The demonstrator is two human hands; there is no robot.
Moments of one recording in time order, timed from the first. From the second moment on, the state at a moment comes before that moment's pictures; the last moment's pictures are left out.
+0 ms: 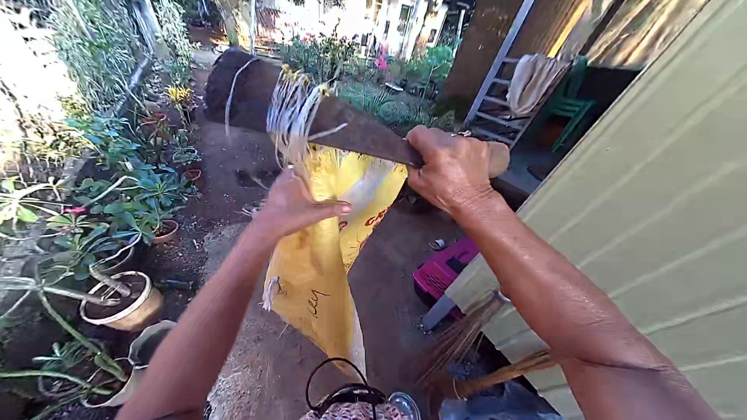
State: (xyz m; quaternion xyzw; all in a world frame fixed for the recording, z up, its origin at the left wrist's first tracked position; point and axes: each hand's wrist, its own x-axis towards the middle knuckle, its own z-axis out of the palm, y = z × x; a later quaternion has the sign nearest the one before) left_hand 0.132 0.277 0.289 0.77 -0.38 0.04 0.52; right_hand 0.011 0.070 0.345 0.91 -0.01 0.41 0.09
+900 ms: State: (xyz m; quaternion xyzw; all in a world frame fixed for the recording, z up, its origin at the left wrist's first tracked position) left_hand 0.120 0.239 0.229 0.85 -0.40 -0.25 0.25; right_hand 0.024 -0.023 0.238 0.98 -0.21 -0.02 -0.03
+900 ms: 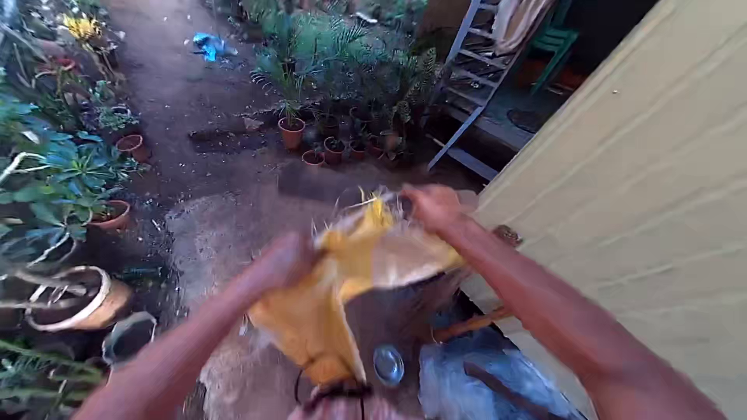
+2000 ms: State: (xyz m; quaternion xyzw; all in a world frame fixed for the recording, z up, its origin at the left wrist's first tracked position) left_hand 0.057 0.114 0.073 0.83 -0.34 -0.30 0.32; right_hand -0.447 0.069 -0.165 0.40 -0.75 -0.22 -0.47
